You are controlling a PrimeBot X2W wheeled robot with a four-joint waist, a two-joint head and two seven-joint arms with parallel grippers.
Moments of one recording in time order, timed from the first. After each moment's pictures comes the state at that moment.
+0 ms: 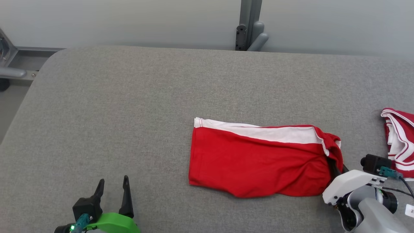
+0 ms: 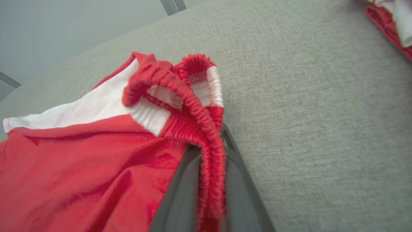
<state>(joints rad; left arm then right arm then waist) -0.07 0.05 -0.06 0.48 -0.22 -0.01 -0.26 -0.37 -0.19 0.18 0.90 0.63 0.13 -0.26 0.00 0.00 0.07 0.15</state>
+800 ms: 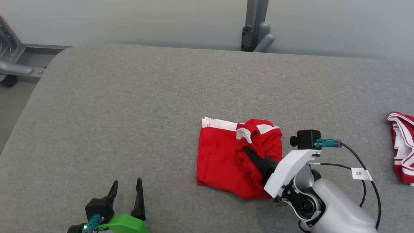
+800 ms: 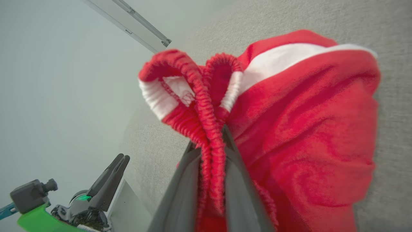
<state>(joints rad) -0.07 0.05 -0.15 0.49 -0.27 0.00 -0.26 -0.37 -0.19 0.53 0.39 1.03 0.13 0.14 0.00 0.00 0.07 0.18</state>
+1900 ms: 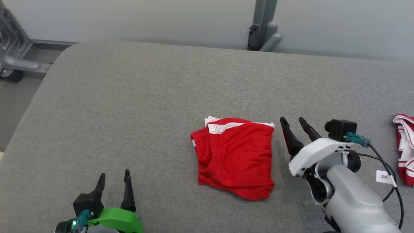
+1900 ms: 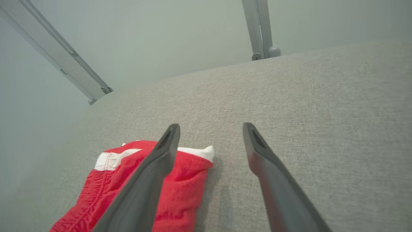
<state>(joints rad) -0.08 0.05 -0.11 0.45 -0.27 0.03 -0.26 -0.54 -0.16 0.47 0.80 0.75 0.13 -0.26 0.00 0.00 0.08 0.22</state>
